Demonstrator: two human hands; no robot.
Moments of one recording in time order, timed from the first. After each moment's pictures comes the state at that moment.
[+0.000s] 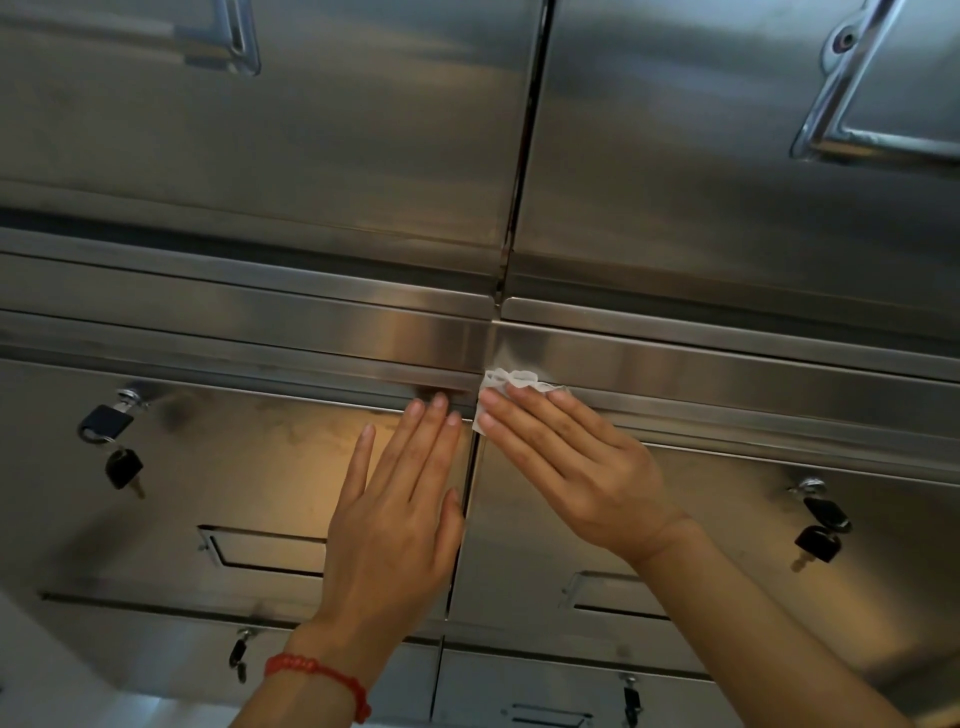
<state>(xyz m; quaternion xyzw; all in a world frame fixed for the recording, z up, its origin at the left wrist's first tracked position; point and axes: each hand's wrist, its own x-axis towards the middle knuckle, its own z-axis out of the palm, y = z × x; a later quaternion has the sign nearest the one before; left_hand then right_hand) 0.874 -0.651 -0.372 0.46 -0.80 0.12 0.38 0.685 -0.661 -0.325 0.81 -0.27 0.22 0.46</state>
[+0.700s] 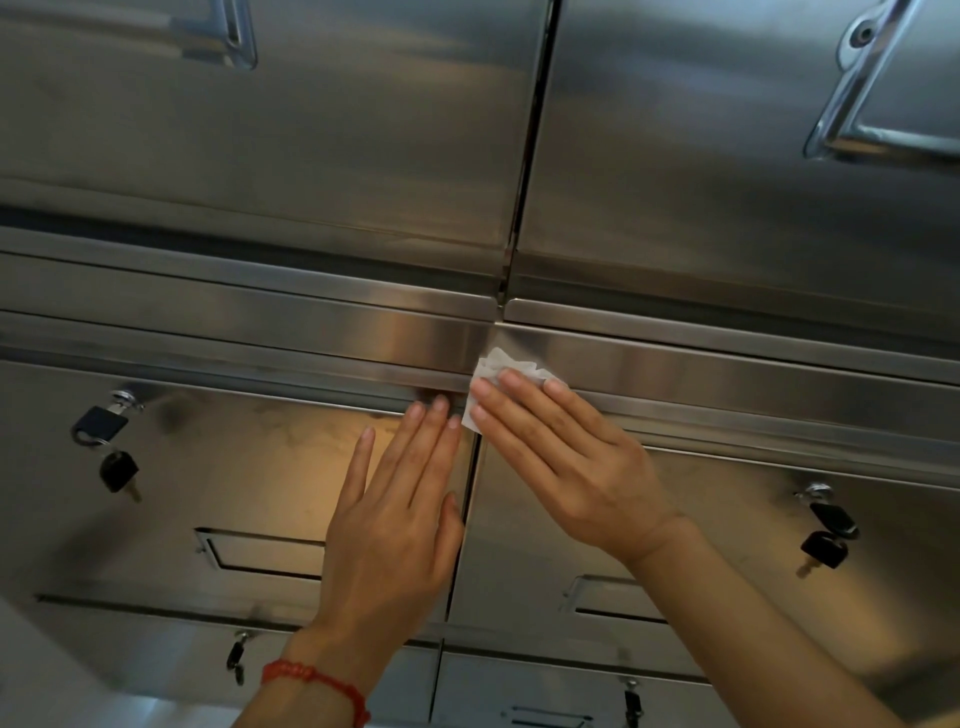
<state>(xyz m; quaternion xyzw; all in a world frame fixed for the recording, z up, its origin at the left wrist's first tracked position) 0.875 -0.654 -0.374 0.44 -0.79 0.13 0.40 0.692 -0.667 -0.324 0.80 -0.28 0.23 0.47</state>
